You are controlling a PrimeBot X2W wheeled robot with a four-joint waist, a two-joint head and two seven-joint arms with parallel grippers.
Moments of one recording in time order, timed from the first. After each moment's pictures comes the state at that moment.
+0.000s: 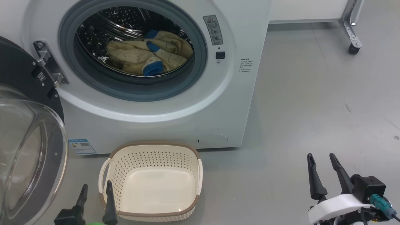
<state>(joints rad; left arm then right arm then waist) 0.00 0.03 -0.16 0.27 -0.21 0.07 -0.25 0.07 -0.09 0.10 0.18 0.30 0.12 -0.26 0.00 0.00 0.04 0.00</state>
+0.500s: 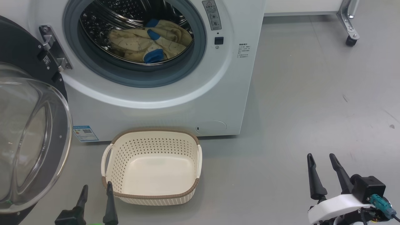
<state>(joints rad) 0.01 0.03 -0.16 0.26 -0.21 0.07 -0.25 0.07 -0.09 0.10 0.18 0.30 0.12 -0.26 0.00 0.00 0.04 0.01</state>
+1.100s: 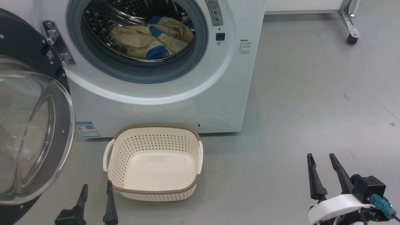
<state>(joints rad) 0.01 0.03 -0.16 0.25 -0.21 0.07 -0.25 0.07 -0.09 0.10 0.18 0.30 0.12 -0.26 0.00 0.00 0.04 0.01</state>
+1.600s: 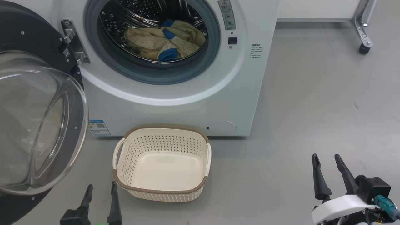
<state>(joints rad) 0.01 0.03 -0.19 0.25 -0.21 0.08 -0.25 0.08 -0.09 0.07 0.18 0.30 0.12 -0.26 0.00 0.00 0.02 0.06</state>
